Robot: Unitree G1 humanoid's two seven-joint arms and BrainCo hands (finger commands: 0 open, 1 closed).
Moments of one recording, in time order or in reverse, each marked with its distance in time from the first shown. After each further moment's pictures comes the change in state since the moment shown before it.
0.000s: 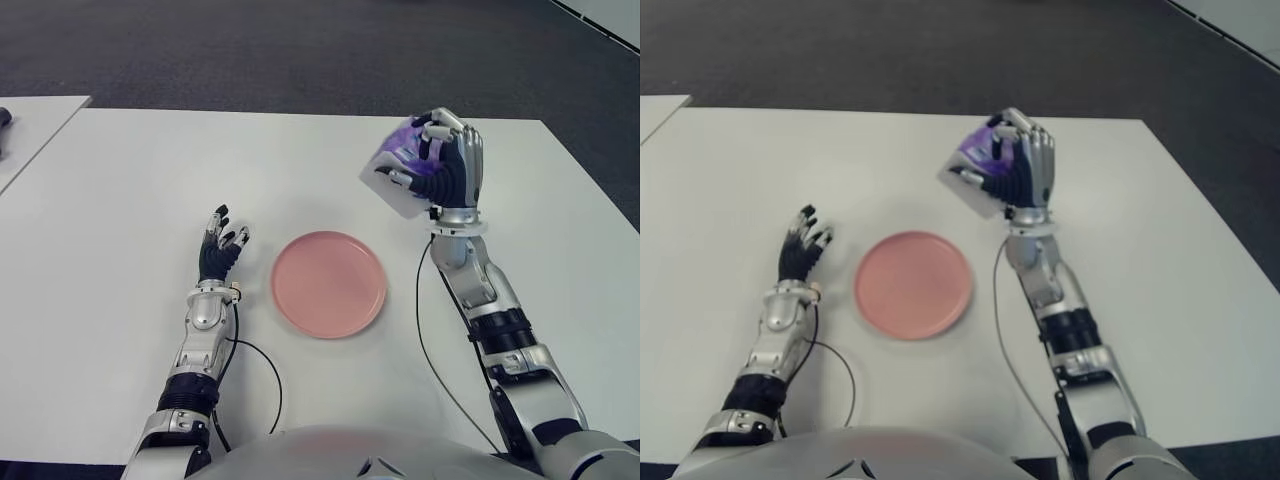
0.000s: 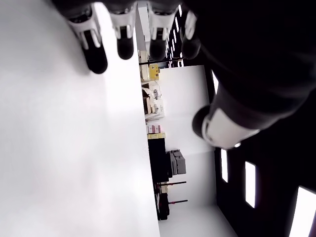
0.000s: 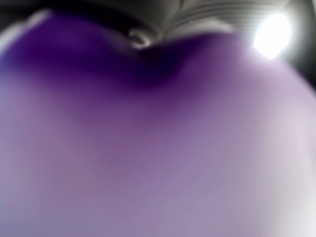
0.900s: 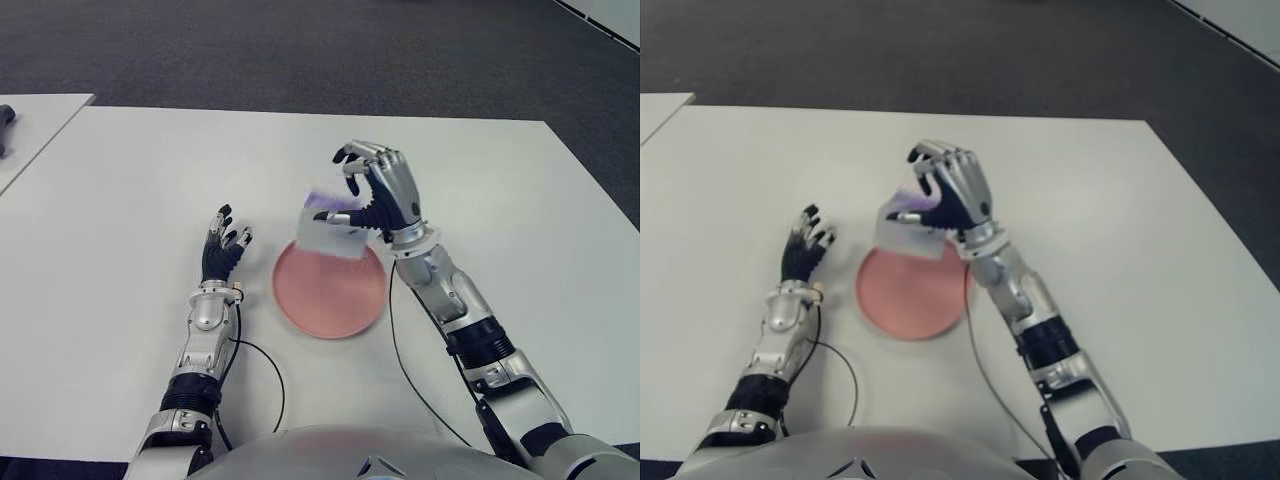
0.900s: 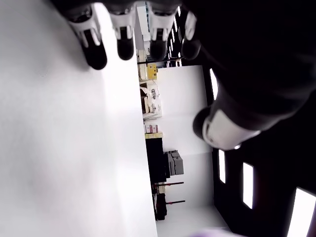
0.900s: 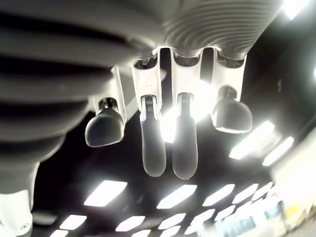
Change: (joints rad) left arm 0.002 -0.012 -0.001 0.004 0.008 -0.013 0.000; right arm 0.084 0.054 0.193 -0.104 -0.117 -0.044 0.233
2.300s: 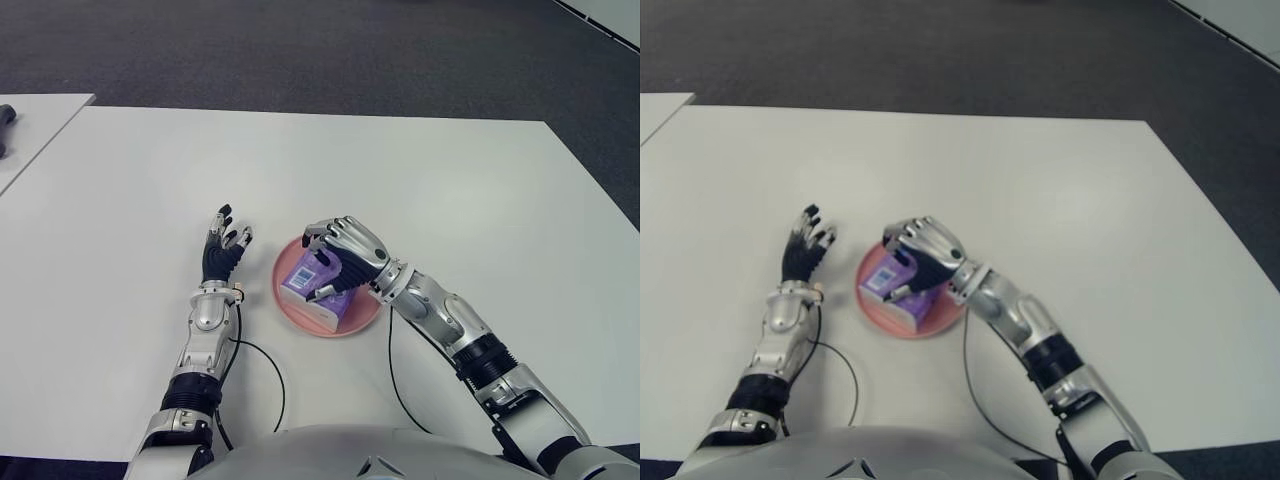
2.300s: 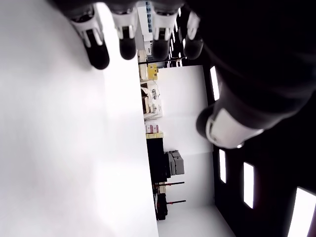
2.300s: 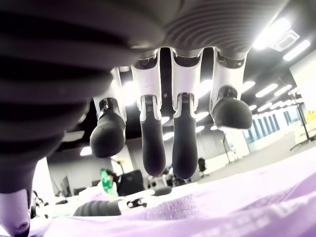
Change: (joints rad) left arm -0.003 0.004 0.000 0.012 0.003 -0.007 0.000; right arm 0.059 -0.076 0.114 0.119 -0.015 -0.155 0.197
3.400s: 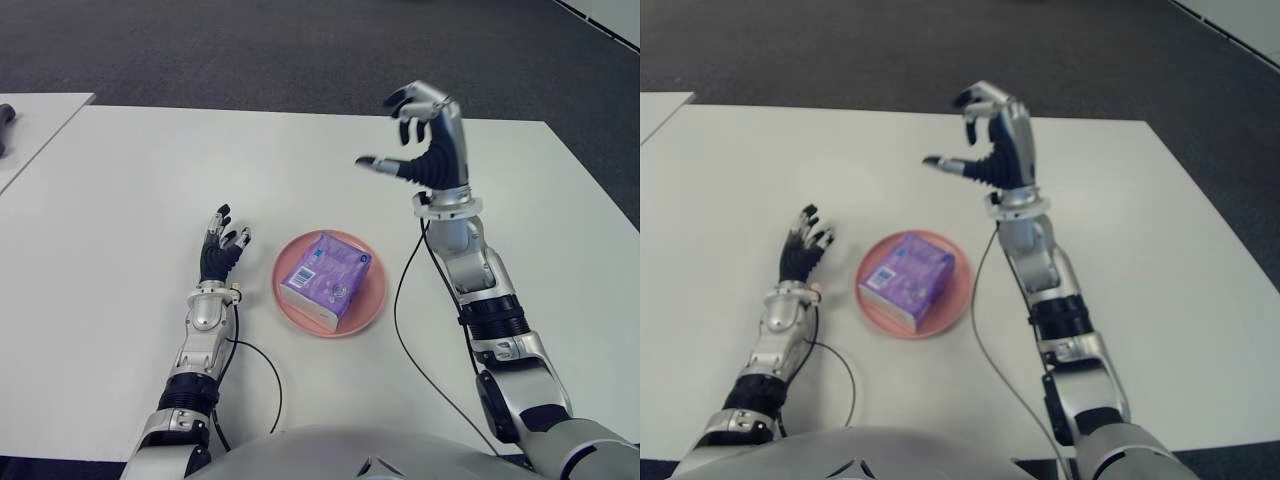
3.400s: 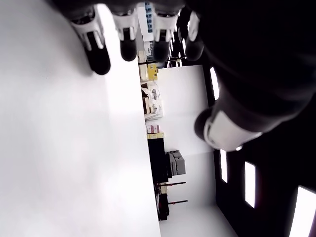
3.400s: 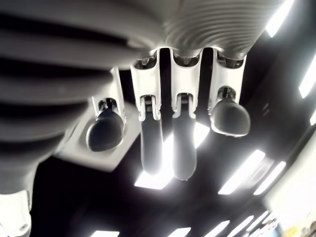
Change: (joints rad) left arm 0.000 0.011 0.001 0.001 -0.002 0.005 0.000; right arm -0.171 0.097 -0.404 -0.130 0.297 0.201 -0.143
